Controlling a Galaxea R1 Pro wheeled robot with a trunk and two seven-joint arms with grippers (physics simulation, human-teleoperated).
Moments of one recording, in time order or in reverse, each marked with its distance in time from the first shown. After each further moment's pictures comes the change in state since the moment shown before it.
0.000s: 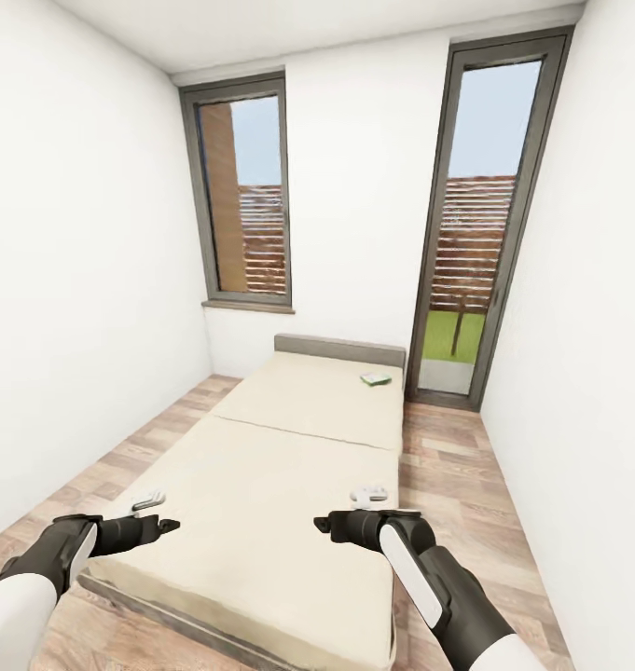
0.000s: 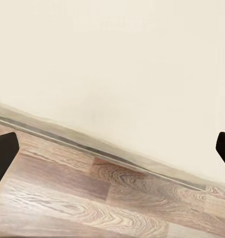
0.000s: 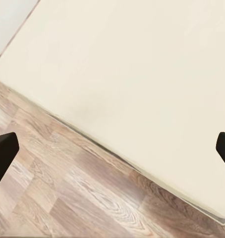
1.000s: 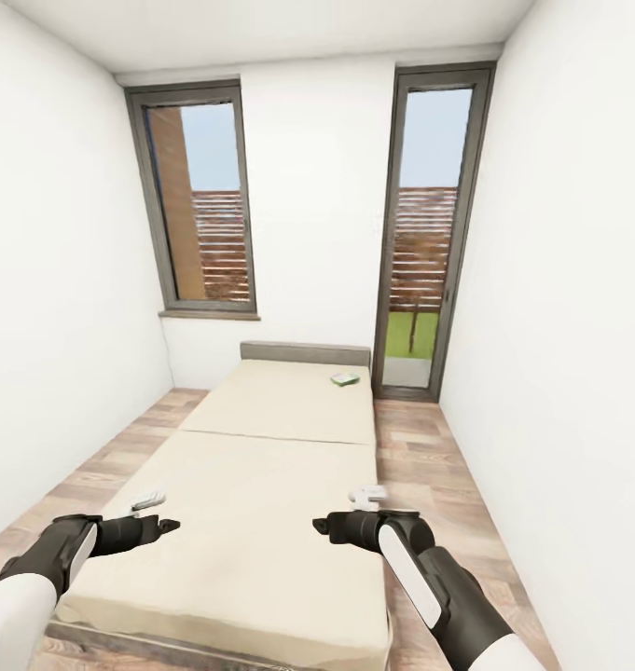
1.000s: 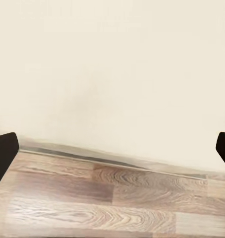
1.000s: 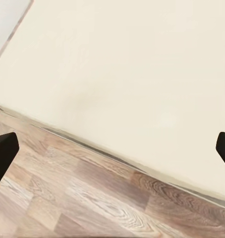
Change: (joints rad) left arm 0.000 0.000 0.000 0.000 -0.001 0.000 -0.001; right arm -0.001 0.001 0.006 0.000 0.001 0.009 0.001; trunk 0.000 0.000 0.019
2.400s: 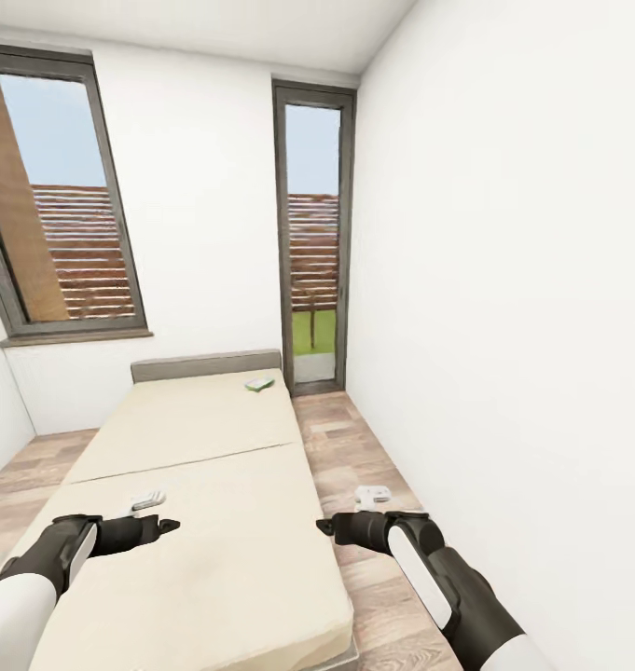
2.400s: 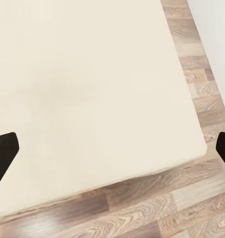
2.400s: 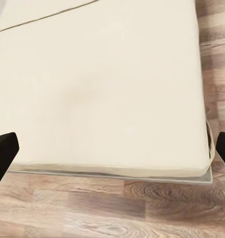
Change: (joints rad) left arm 0.000 0.000 0.000 0.000 0.000 -0.001 -0.001; right arm 0.002 -0.038 0.003 0.000 -0.010 -0.012 0.075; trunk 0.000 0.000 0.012
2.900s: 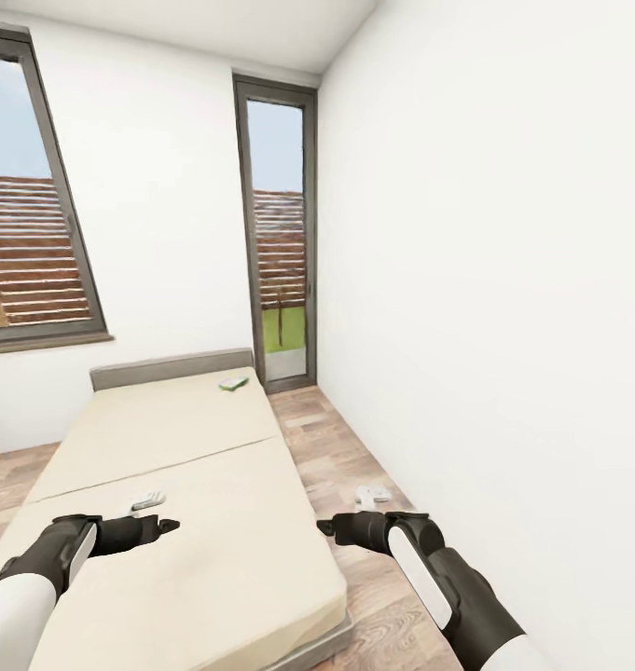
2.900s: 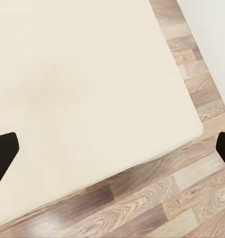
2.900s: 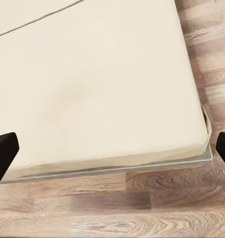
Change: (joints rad) left arm 0.000 0.001 0.000 0.000 0.000 0.000 0.000; right arm 0.001 -0.001 0.002 0.000 0.003 0.001 0.000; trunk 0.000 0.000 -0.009
